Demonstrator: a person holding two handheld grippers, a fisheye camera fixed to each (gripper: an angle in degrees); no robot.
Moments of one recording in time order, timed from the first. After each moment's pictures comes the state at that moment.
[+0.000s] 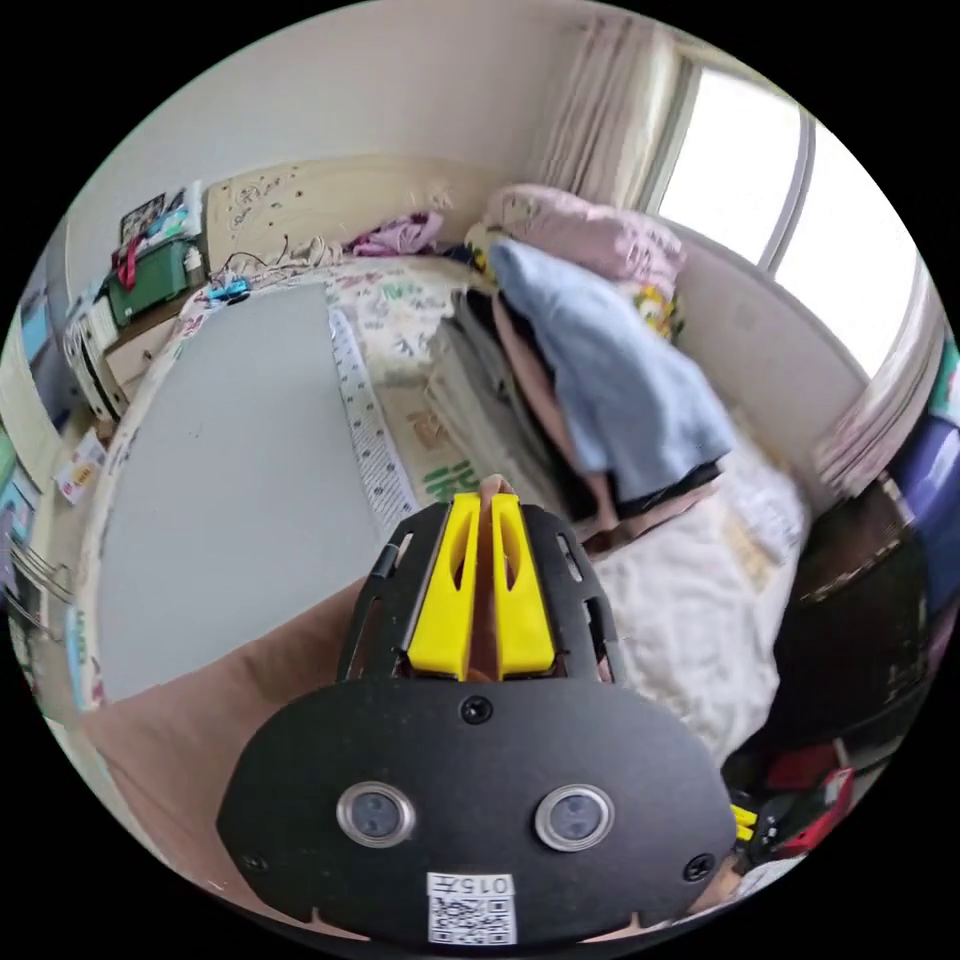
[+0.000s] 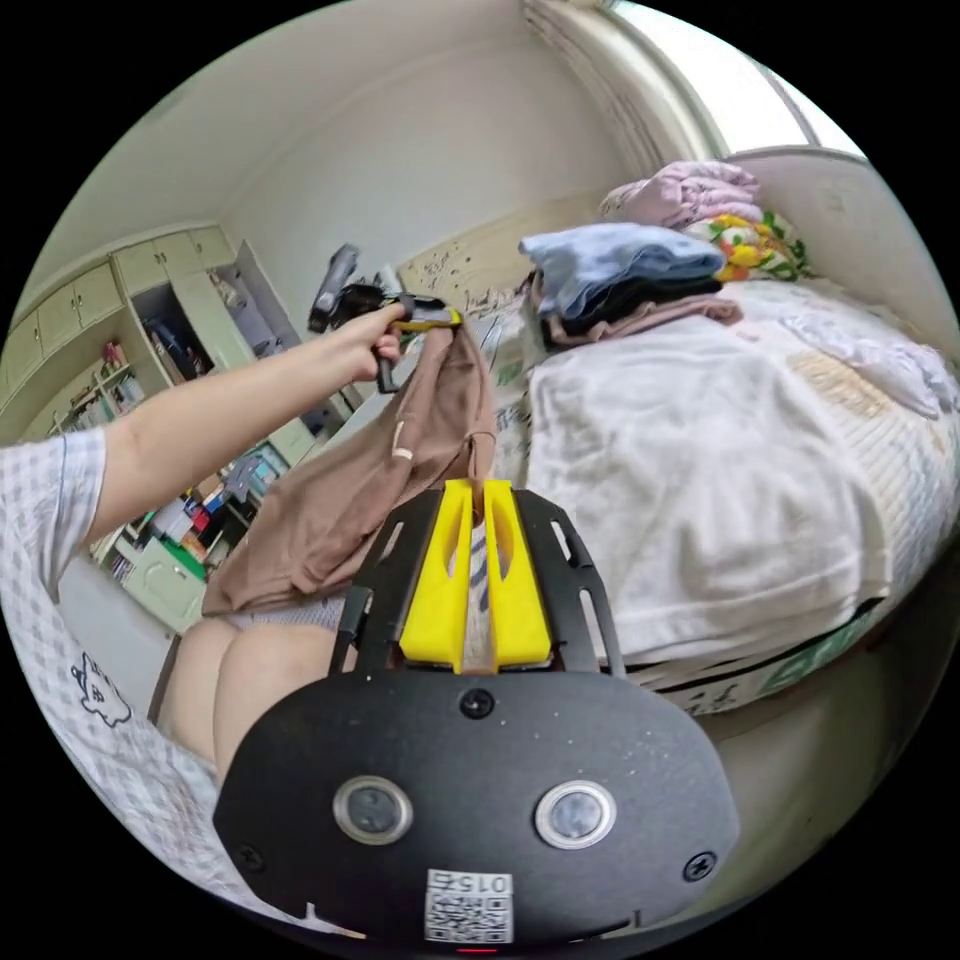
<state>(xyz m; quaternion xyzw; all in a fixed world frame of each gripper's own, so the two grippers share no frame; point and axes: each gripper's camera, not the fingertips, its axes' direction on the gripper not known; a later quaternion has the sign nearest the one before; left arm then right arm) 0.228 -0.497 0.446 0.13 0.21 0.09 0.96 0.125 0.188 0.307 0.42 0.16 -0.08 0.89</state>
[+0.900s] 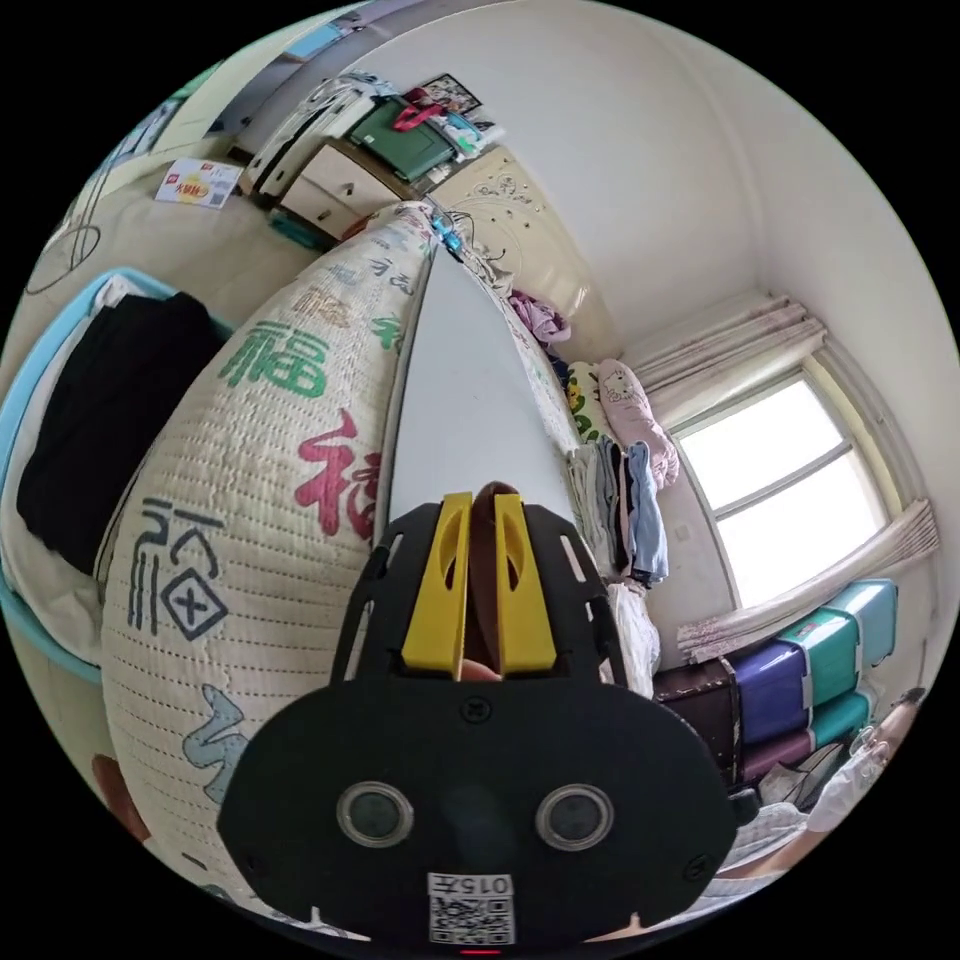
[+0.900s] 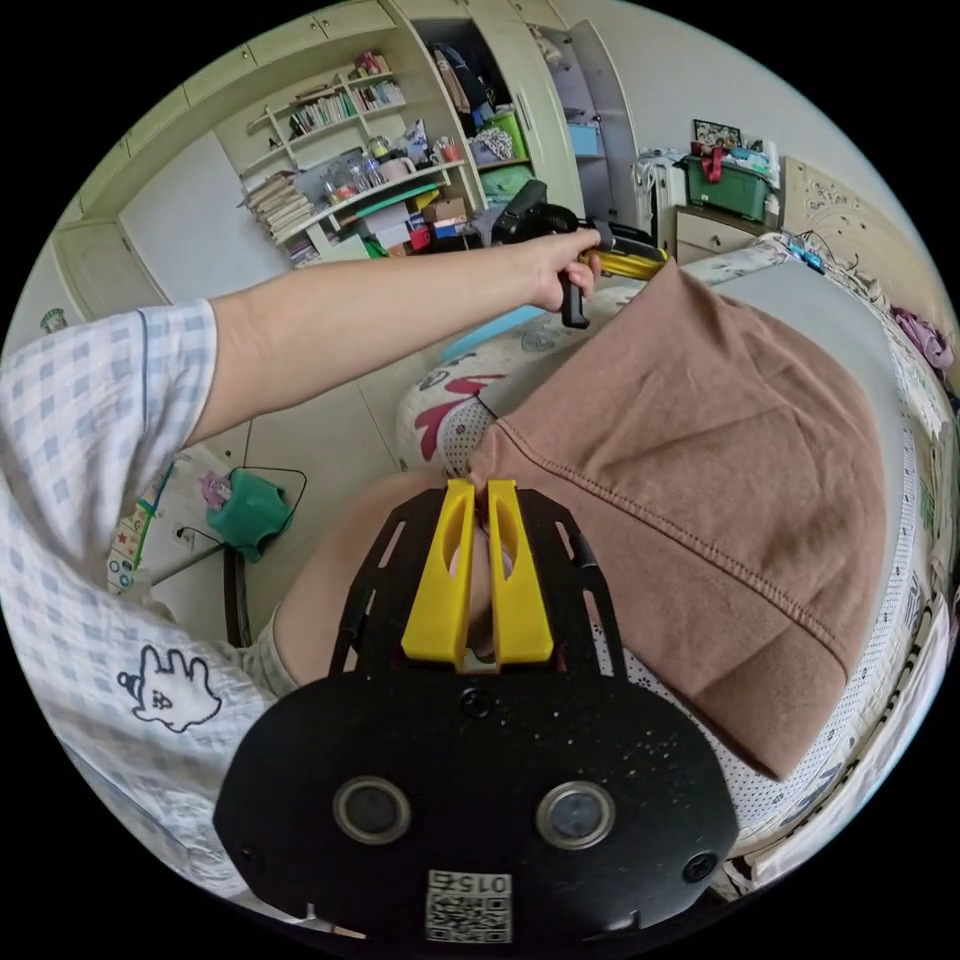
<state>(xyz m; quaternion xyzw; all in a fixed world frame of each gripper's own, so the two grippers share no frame) -0.345 -0.359 0.511 0.14 0.40 -0.21 0.88 -0.179 0.138 0.727 0.02 0.11 -0.43 0.90</state>
